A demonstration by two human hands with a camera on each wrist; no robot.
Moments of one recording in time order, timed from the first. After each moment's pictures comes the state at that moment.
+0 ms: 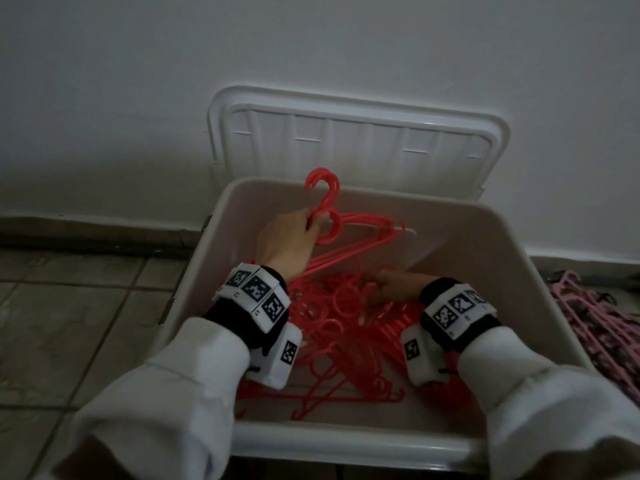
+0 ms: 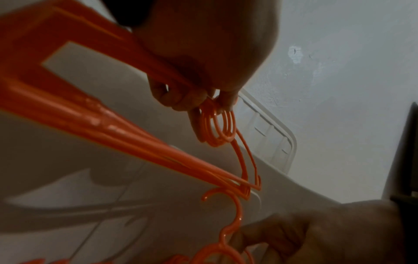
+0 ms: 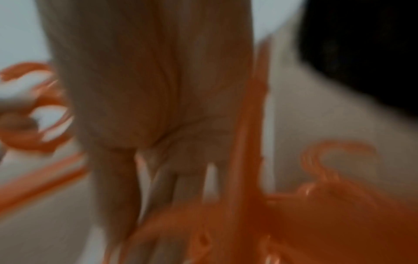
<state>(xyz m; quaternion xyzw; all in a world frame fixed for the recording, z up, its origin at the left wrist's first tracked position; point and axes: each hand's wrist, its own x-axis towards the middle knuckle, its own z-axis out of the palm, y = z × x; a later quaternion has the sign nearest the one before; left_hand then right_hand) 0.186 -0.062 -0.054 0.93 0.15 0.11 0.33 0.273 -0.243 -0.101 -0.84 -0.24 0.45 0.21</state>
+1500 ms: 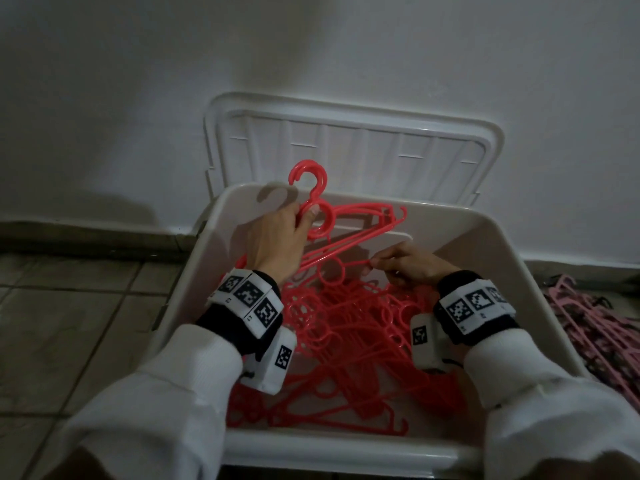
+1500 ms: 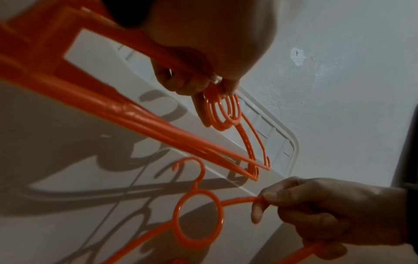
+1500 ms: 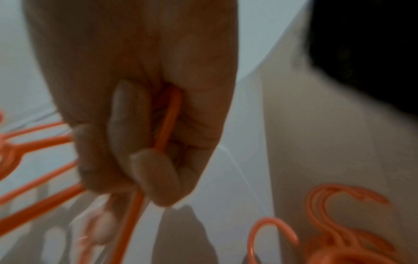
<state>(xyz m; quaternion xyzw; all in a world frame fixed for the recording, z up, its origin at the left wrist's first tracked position) 0.180 -0.067 -0.040 0.93 0.18 0.18 0.28 0.278 -0.256 -0.056 -0.84 -0.19 0.34 0.37</state>
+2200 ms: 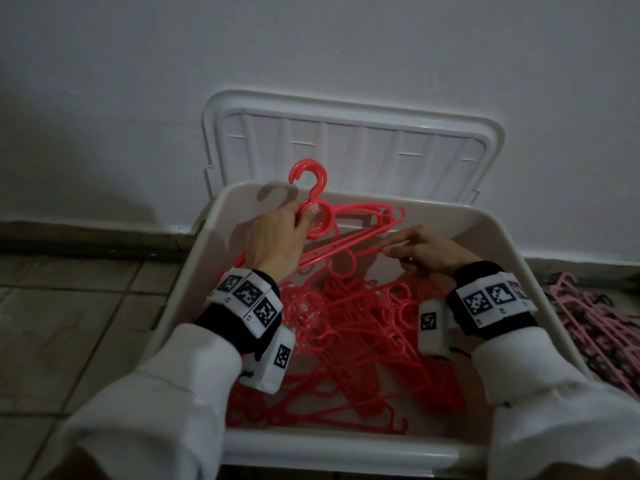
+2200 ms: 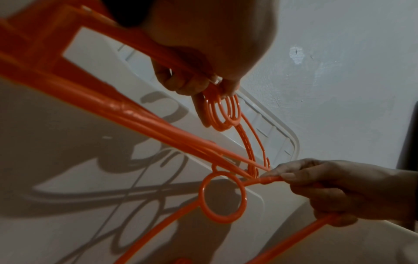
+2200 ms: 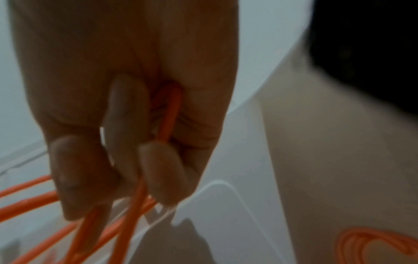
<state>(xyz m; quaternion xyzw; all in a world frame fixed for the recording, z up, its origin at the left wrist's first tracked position) 0.181 -0.066 -0.043 0.93 0.18 0.18 0.27 0.278 -0.265 -0.029 -0.84 -0.20 0.29 0.41</state>
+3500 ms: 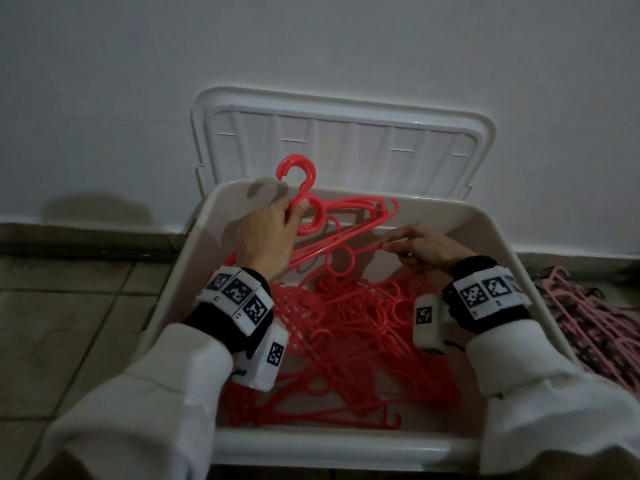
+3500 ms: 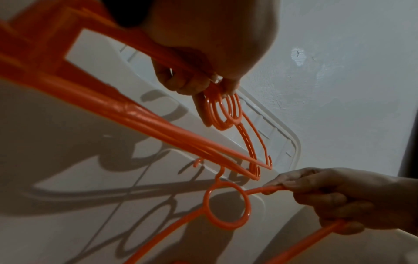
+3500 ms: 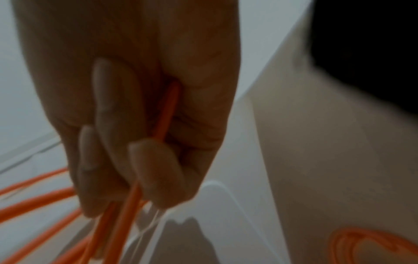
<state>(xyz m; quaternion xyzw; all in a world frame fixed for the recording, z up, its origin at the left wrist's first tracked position) 0.175 -0.071 -0.034 0.92 0.19 0.19 0.27 0.287 -0.272 -0.038 -0.83 -0.17 0.32 0.43</state>
